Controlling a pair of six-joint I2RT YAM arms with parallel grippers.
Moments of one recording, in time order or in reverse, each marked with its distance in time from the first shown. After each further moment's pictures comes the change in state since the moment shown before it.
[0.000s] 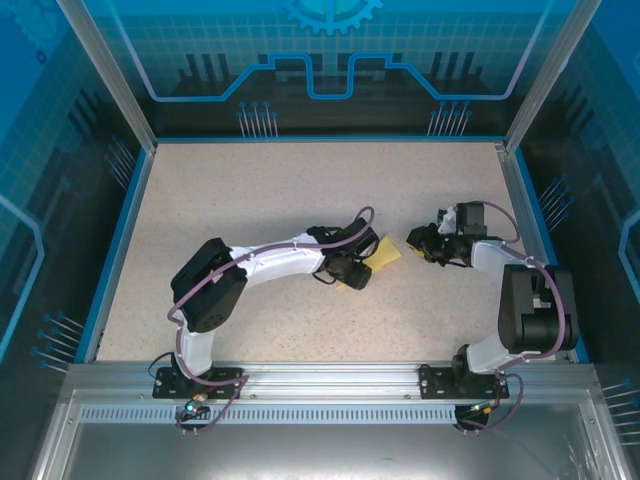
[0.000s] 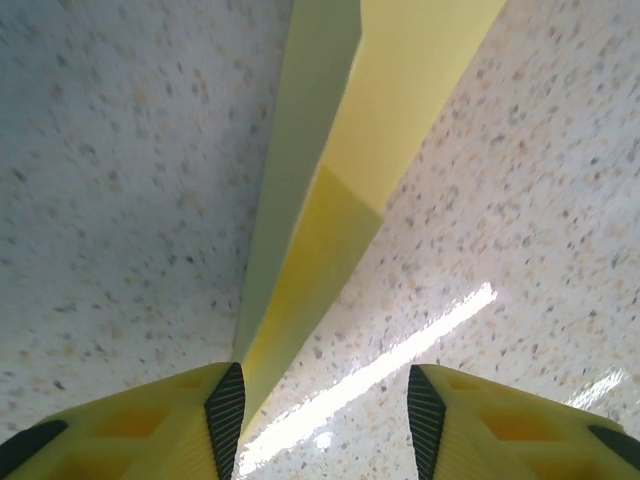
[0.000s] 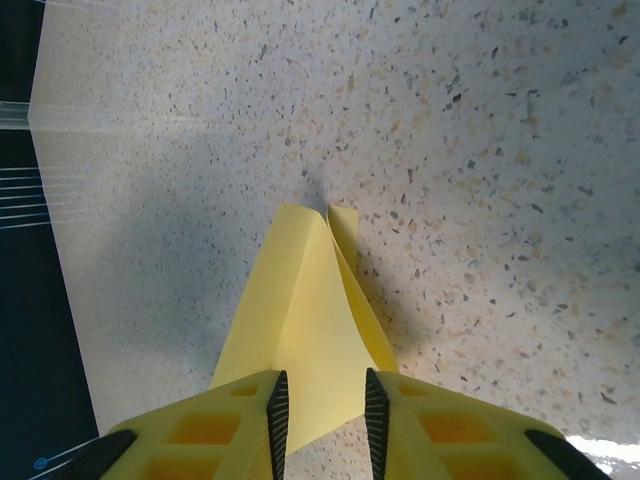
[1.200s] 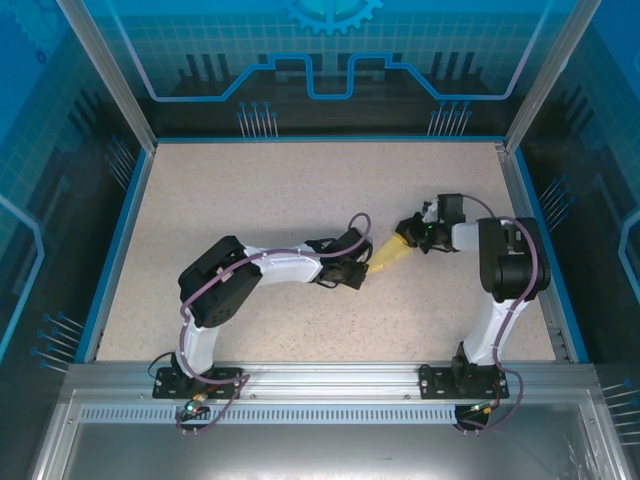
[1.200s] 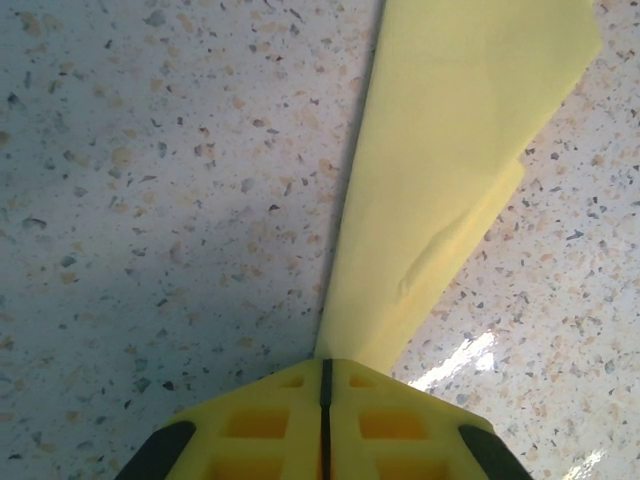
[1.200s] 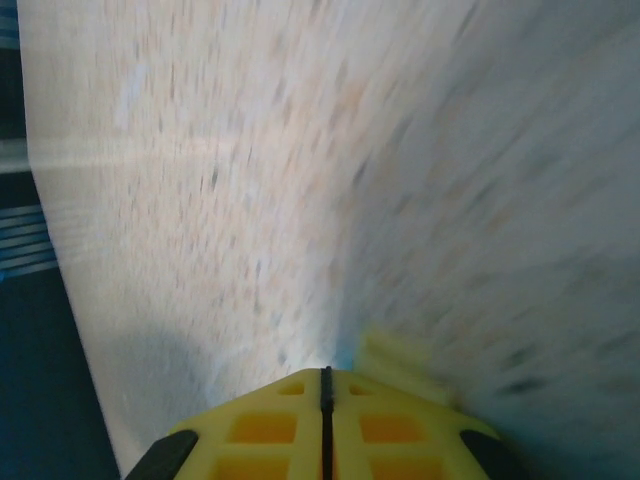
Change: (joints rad) left arm 0.023 0.058 -0.195 0.354 0.003 -0.064; right arm 0.039 0.389 0.180 0.254 0.005 0.137
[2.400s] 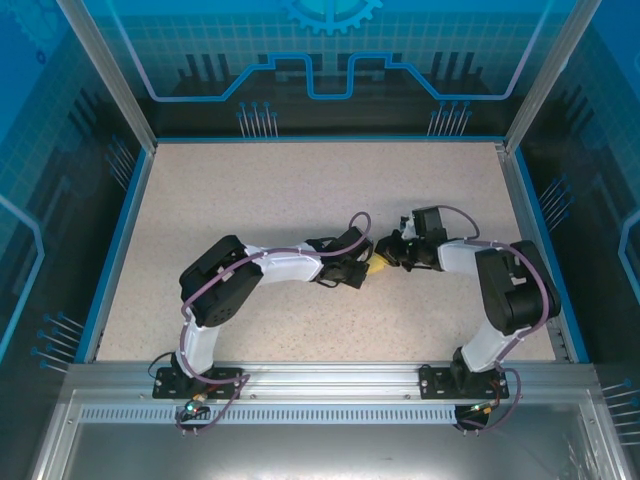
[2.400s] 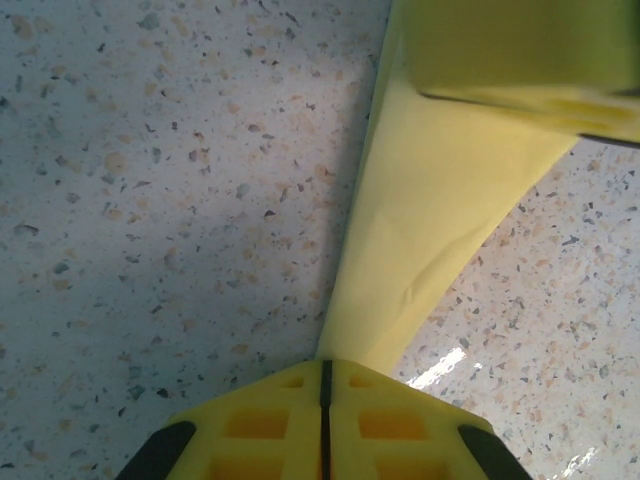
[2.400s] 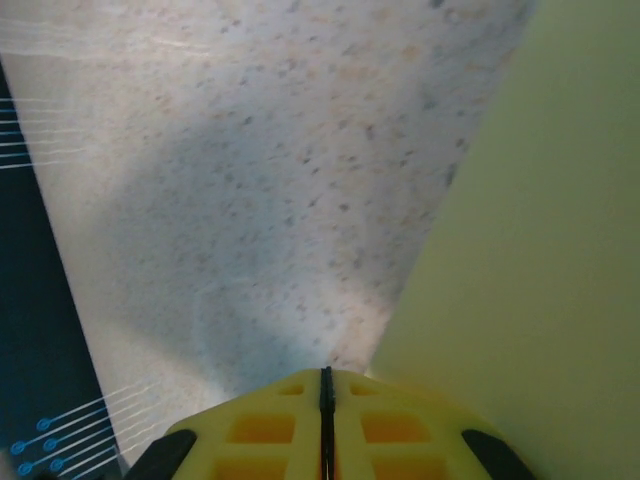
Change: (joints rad) left arm 0.004 0.010 0.021 -0.003 0.012 -0.003; right arm 0.231 -0.217 -0.174 -0.041 0.071 0.074
